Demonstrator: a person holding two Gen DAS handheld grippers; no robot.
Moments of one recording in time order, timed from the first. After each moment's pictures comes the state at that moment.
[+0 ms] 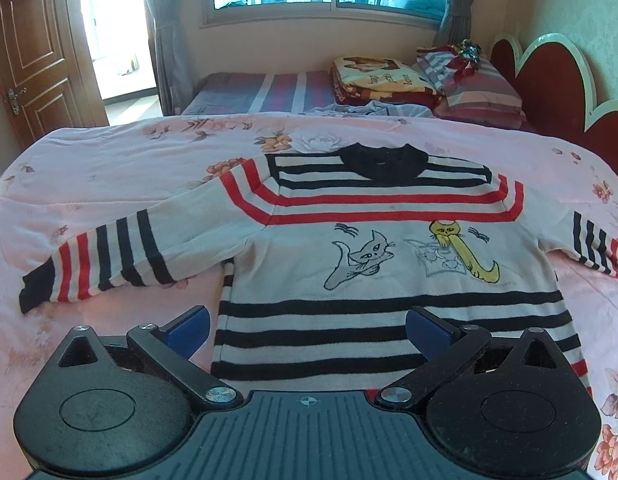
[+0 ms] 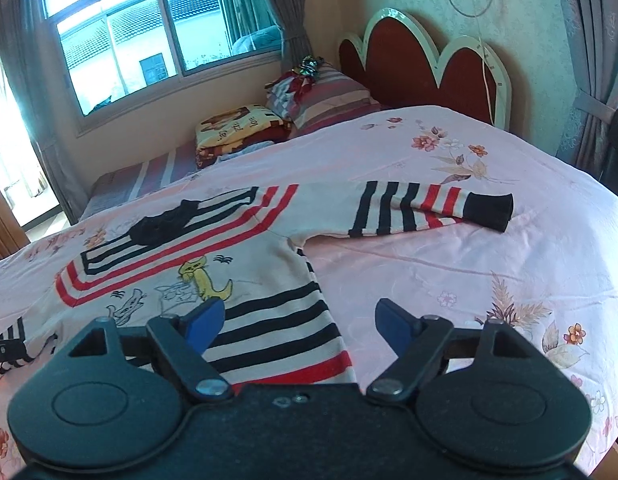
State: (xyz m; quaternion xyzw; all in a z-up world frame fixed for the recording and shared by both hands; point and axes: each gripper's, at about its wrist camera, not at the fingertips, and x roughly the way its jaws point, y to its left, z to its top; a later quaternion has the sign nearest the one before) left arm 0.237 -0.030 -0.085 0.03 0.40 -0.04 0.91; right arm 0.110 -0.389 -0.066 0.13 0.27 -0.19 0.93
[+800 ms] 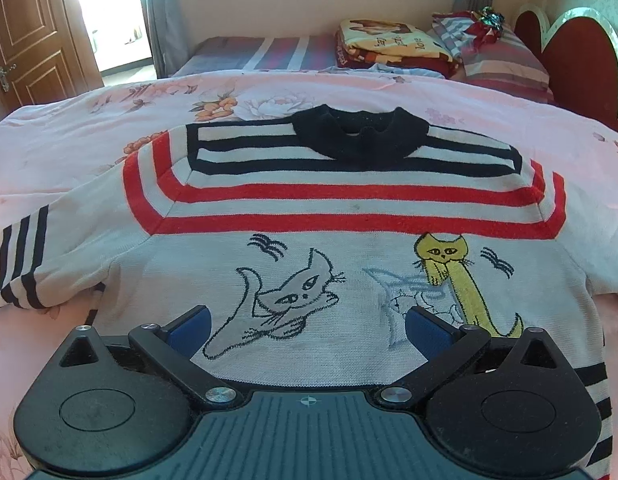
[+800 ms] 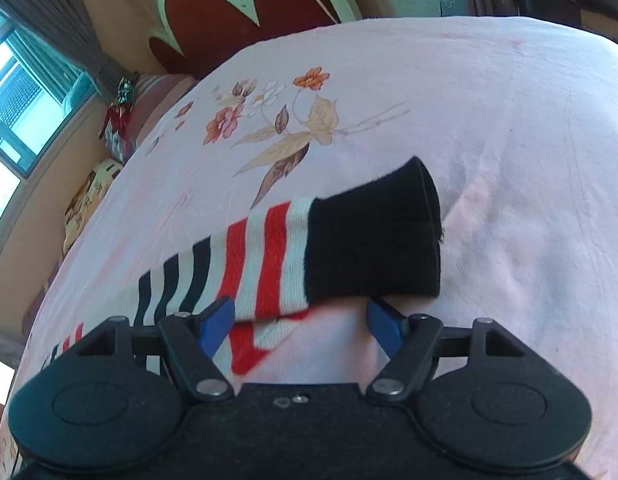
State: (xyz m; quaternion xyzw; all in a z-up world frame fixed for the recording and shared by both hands) left arm 0.354 -0.139 -0.168 0.03 0.45 -0.01 0.89; right arm 0.226 -0.677 -0.156 0.36 0.24 -0.33 0.84
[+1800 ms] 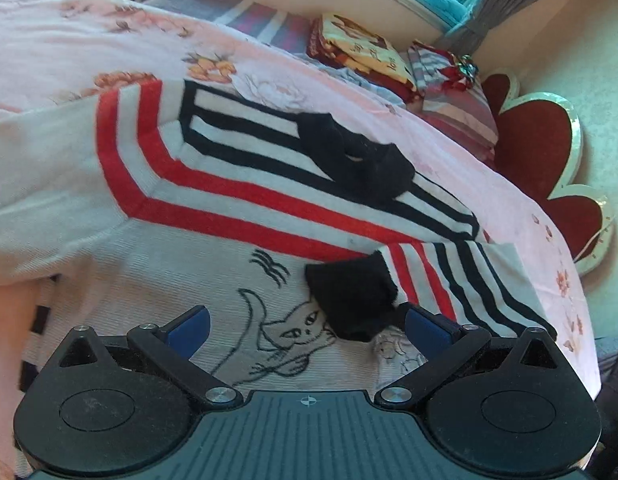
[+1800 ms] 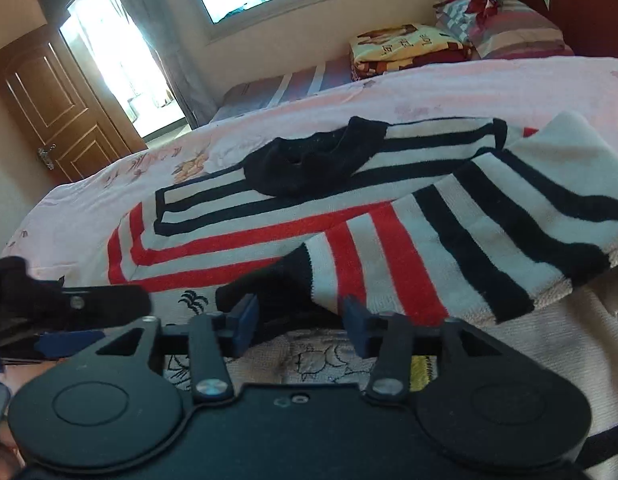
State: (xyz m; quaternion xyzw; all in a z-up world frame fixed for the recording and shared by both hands) left arm 0.414 -0.047 -0.192 -0.18 0.48 -0.13 0.85; right arm 0.351 -0.339 -0.140 0.11 0.34 0.07 0.93
